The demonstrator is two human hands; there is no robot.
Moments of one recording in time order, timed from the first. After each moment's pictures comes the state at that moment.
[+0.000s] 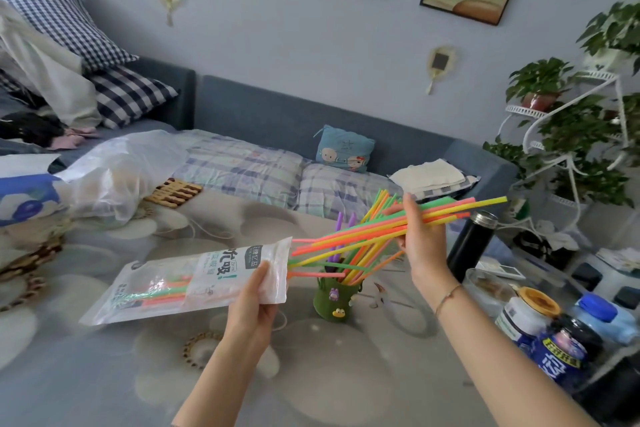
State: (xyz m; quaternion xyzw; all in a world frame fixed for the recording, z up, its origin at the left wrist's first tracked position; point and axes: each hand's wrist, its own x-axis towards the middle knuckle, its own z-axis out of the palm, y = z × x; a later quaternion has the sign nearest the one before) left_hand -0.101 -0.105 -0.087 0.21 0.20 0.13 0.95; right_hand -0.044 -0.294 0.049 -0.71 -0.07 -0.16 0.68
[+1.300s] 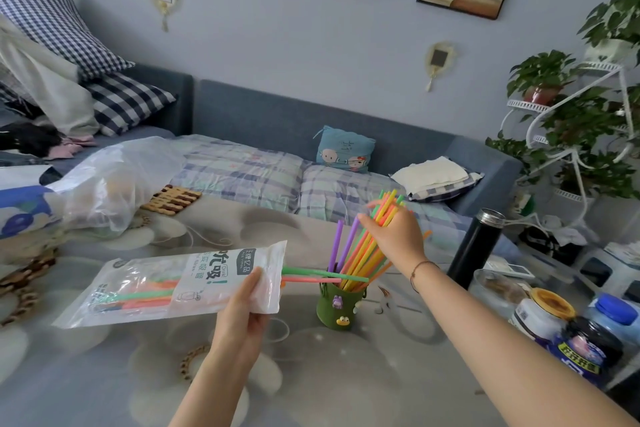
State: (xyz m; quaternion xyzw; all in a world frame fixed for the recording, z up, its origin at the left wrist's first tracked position) left_hand -0.103 -0.095 -0.083 0.23 0.17 0.16 0.94; right_hand 0.018 -0.281 0.026 -0.90 -0.15 -0.22 0.35
